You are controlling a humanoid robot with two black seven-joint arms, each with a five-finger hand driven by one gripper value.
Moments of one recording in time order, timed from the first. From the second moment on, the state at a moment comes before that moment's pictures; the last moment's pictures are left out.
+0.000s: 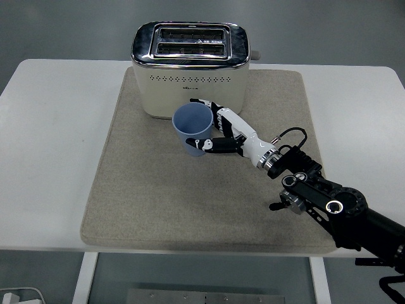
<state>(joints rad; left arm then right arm) -0.06 0.00 -0.04 -0.06 -0.03 -0.13 -0.01 0.75 -0.04 0.45 0.87 -0.84 -0.04 0.43</state>
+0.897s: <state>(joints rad) -0.06 0.00 -0.04 -0.06 -0.03 -0.13 -0.01 0.75 -0.14 0.46 0.91 -0.83 -0.04 0.43</state>
